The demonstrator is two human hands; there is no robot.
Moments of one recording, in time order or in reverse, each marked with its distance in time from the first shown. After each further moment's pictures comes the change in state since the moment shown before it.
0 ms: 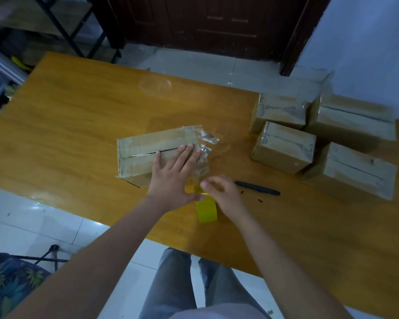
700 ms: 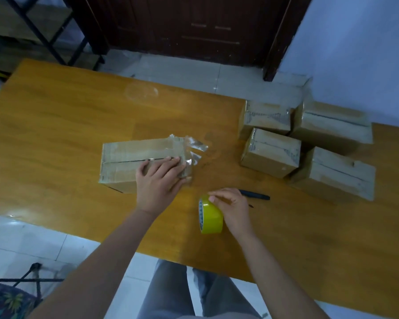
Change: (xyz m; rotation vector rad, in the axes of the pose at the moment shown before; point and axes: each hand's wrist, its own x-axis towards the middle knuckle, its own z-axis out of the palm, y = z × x) left_hand 0.013 -0.018 0.022 -0.084 0.538 0.068; right_hand -0.018 0.016 -0.013 0.152 0.305 -0.051
